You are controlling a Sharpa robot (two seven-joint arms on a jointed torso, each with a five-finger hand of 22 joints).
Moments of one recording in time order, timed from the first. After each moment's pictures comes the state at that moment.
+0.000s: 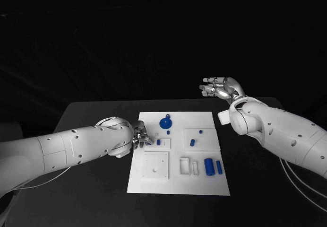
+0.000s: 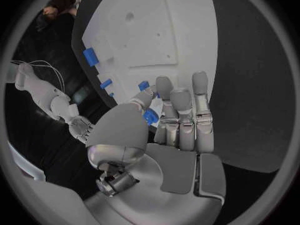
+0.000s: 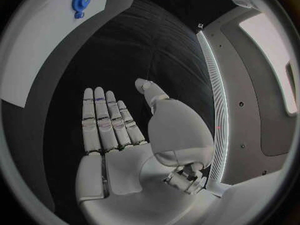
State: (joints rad) left arm 1.31 -0.61 -0.24 1.25 -1.05 -0.11 -0.44; left_hand 1.09 0.05 0.35 -0.10 0.26 1.11 0.07 0.27 0.84 1.46 -0.07 0.59 0.59 1.37 -0.12 1.11 0.59 0.01 1.33 -0.12 0.20 1.31; right arm 1.12 -0.60 0.26 1.10 -0.66 -0.40 0.21; right_hand 1.20 -0.02 0.16 -0.16 0.57 0.75 0.19 0.06 0.05 0.96 0.18 0.10 0.06 1.02 0.17 0.07 0.06 0.09 0.91 0.18 0.07 0.07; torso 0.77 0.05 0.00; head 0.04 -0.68
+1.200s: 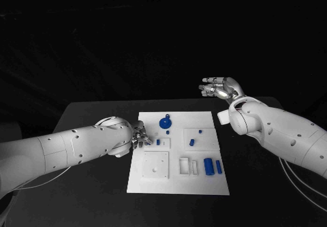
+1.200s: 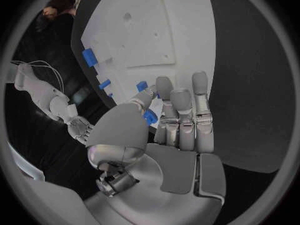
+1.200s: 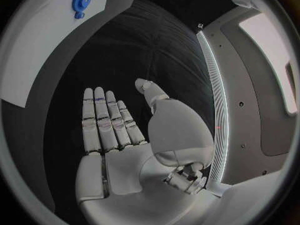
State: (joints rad) left arm 1.30 -0.60 -0.24 1.23 -1.05 -0.10 -0.43; left_hand 1.09 0.05 0.36 -0.10 0.26 1.11 0.07 0.27 0.84 1.47 -0.07 0.59 0.59 1.37 -0.12 1.11 0.59 0.01 1.33 -0.12 0.20 1.31; right arm 1.12 -0.61 0.26 1.10 -0.66 -0.40 0.21; right_hand 1.20 -0.02 0.16 -0.16 0.57 0.75 0.19 0.06 0.05 0.96 0.18 0.10 0.06 1.02 0.17 0.07 0.06 0.09 0.91 0.18 0.07 0.07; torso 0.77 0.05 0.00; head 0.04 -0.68
